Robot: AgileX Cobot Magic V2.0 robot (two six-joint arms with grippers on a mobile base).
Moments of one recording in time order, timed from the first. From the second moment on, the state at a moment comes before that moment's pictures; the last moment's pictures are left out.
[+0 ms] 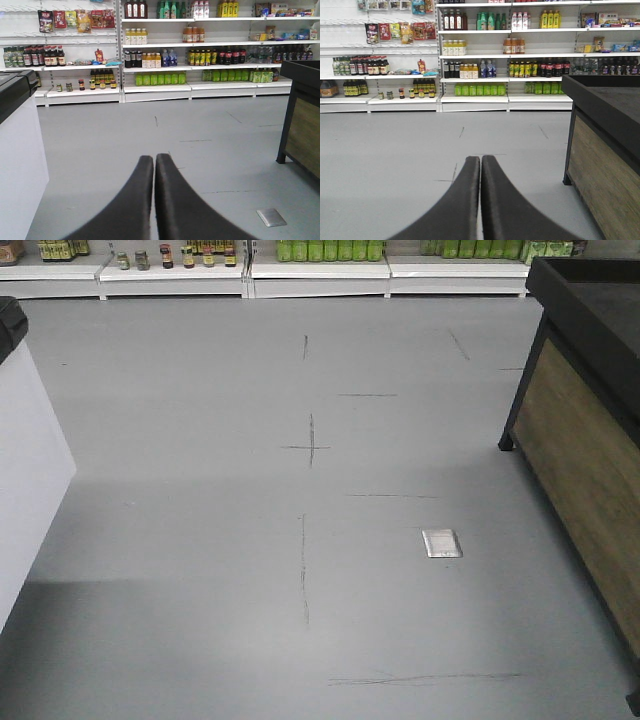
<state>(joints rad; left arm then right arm) -0.09 -0.01 0.03 0.02 0.09 -0.05 0.03 -0.01 0.03 0.01 0.05 -0.03</state>
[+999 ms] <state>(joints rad) -0.09 -0.01 0.03 0.02 0.09 -0.05 0.03 -0.01 0.03 0.01 0.05 -0.03</state>
